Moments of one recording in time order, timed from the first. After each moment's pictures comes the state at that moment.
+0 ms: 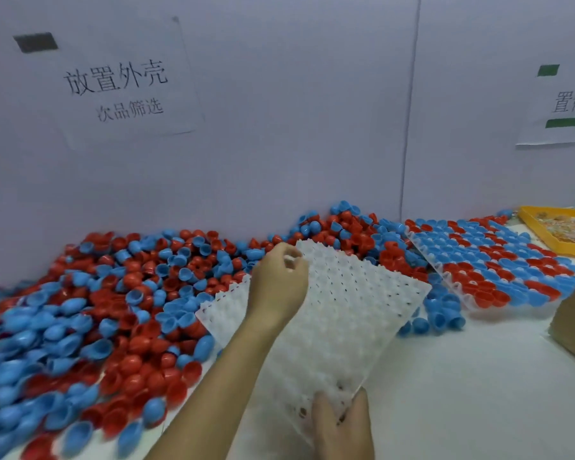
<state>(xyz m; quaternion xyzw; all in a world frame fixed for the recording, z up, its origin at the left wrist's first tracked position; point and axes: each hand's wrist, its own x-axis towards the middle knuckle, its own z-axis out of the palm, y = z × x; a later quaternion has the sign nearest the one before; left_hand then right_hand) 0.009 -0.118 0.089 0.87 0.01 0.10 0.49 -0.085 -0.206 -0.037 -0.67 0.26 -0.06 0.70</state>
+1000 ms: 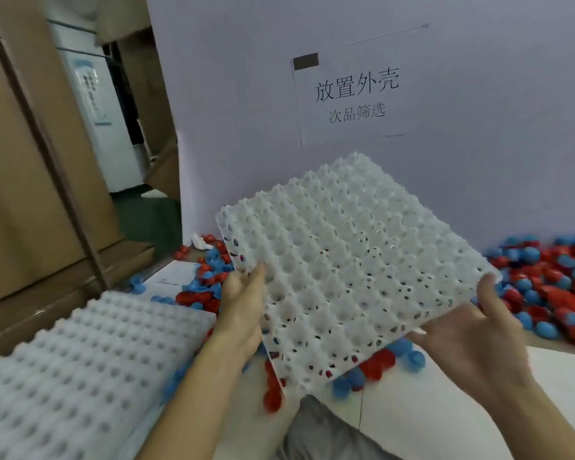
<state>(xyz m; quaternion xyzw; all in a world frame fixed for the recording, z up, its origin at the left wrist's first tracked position) -0.115 0.163 0.080 0.56 0.29 0.30 0.72 -0.020 -0.097 0.047 -0.31 -0.15 0.27 0.90</state>
